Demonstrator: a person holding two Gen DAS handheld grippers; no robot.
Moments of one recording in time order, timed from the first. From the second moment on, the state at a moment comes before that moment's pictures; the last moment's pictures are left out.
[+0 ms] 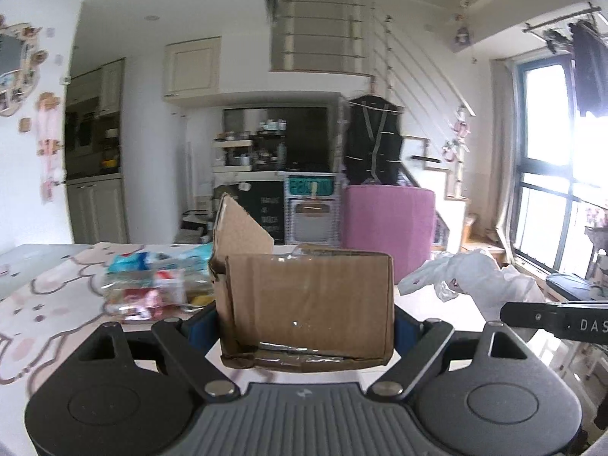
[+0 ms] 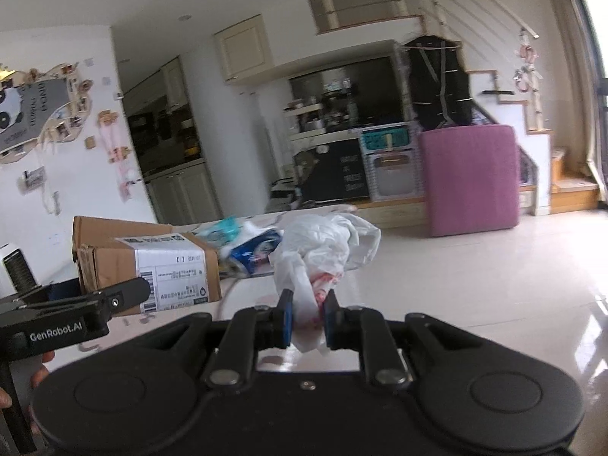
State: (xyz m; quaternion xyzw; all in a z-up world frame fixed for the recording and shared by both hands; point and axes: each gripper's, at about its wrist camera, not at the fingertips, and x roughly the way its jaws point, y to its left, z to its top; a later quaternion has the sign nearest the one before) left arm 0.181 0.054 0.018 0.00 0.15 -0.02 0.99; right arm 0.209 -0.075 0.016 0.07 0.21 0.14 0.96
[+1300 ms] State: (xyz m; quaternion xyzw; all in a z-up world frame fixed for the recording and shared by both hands) left arm 0.357 -0.153 -0.154 0.04 0.37 -0.16 0.92; right arm 0.289 -0.257 -0.114 0.12 0.39 -0.02 0.91
